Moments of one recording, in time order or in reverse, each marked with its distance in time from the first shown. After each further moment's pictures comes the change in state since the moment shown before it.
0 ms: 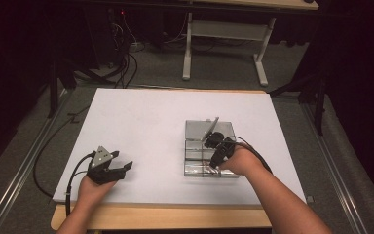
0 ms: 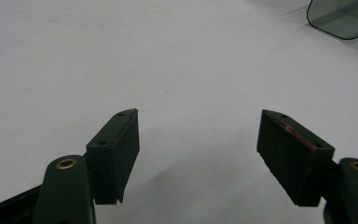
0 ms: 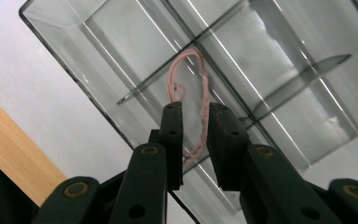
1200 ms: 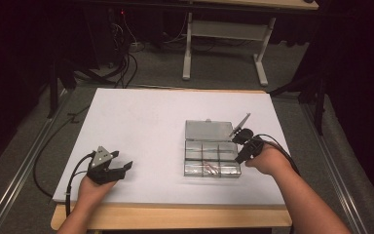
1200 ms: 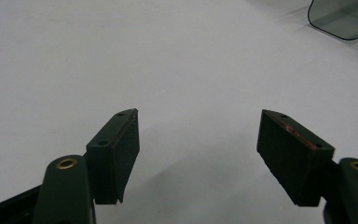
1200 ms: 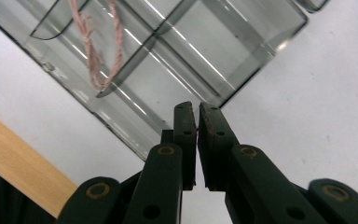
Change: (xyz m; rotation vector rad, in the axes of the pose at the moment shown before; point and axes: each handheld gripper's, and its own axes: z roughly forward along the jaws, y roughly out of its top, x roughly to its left) left arm 0.000 0.000 0.000 0.002 0.003 0.001; right arm -0.045 -0.057 -0.027 -0.030 -0.050 0.132
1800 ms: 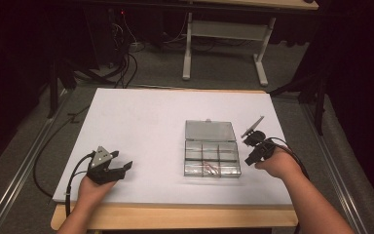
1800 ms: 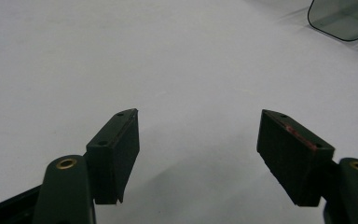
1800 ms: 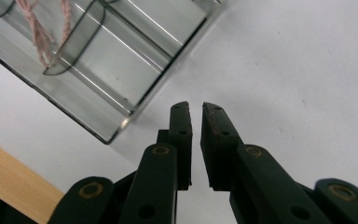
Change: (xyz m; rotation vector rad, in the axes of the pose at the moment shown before) left arm 0.000 0.000 0.000 -0.003 0.001 -0.001; right arm -0.024 -0.026 0.006 -0.017 -0.018 0.082
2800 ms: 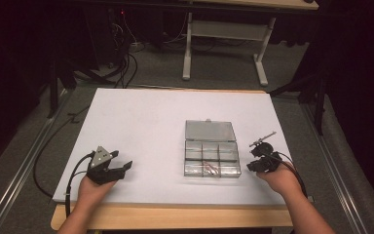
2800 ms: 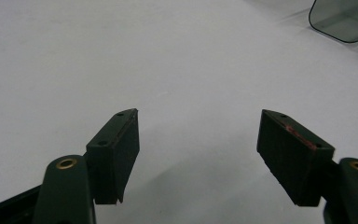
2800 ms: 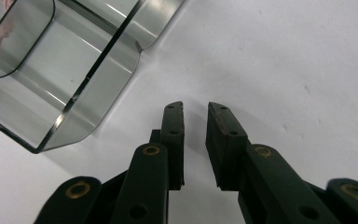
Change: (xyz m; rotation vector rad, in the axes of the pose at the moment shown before) left arm 0.000 0.000 0.000 -0.006 0.003 -0.005; right arm -0.008 -0.040 0.036 -0.202 -0.038 0.084
